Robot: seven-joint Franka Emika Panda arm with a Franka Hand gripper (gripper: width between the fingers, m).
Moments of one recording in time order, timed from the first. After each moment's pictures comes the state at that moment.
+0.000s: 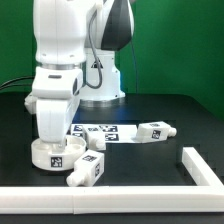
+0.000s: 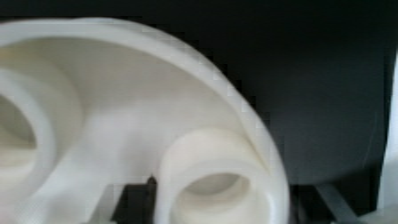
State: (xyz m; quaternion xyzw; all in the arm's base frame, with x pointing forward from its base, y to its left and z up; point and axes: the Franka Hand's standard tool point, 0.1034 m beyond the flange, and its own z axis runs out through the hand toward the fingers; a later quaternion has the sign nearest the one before) arm 0.444 -0.090 0.029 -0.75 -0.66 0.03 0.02
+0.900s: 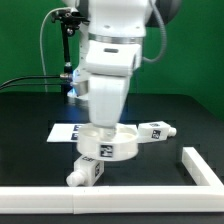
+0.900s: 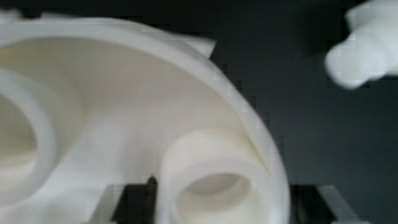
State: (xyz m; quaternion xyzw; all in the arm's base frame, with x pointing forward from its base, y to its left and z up) arm 0.521 0.011 0.064 -0.76 -0.65 0.04 0.01
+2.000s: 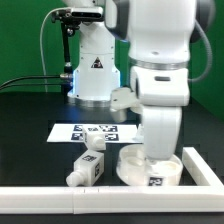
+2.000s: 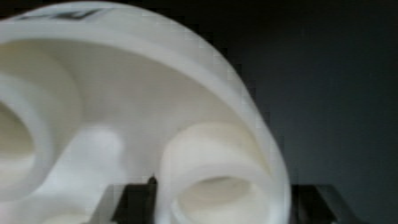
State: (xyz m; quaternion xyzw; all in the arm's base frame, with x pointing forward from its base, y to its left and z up) arm 0.548 0.064 0.040 -0.74 -0.67 0.04 0.03
